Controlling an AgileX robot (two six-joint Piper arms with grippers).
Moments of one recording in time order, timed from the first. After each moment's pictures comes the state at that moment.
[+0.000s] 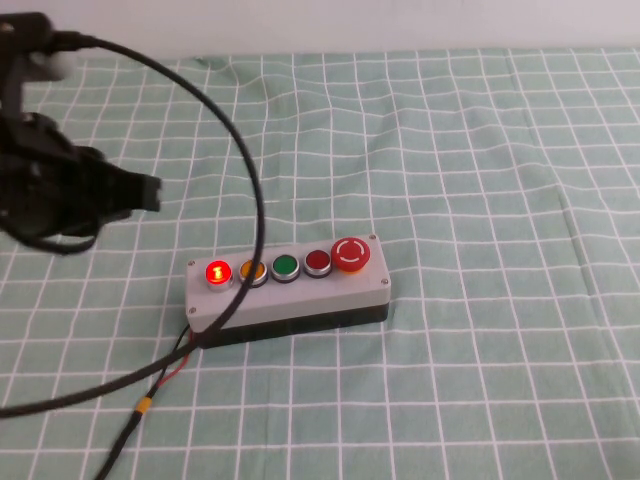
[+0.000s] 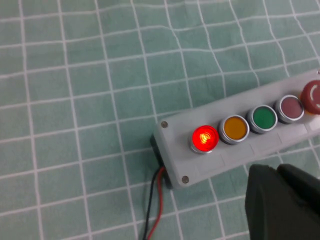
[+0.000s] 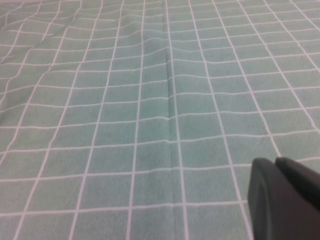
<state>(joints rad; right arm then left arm) 0.04 -0.01 0.03 0.07 0.34 0.07 -0.36 1.18 -1.16 -0.04 0.89 -0.07</state>
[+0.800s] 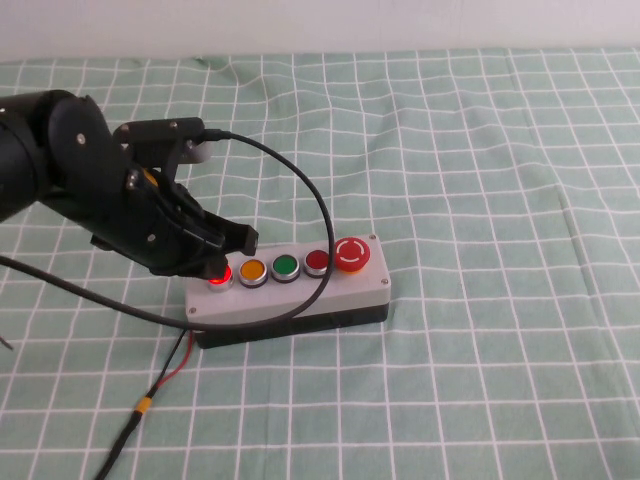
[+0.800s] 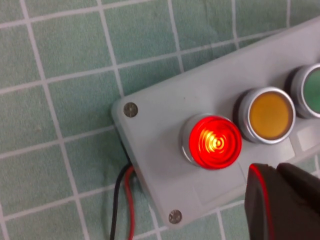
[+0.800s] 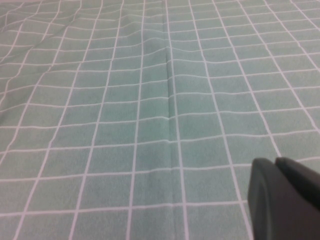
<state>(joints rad) 0.04 -0.01 0.03 0.07 0.34 0.07 -0.36 1.60 -1.18 -0.23 0.82 0.08</state>
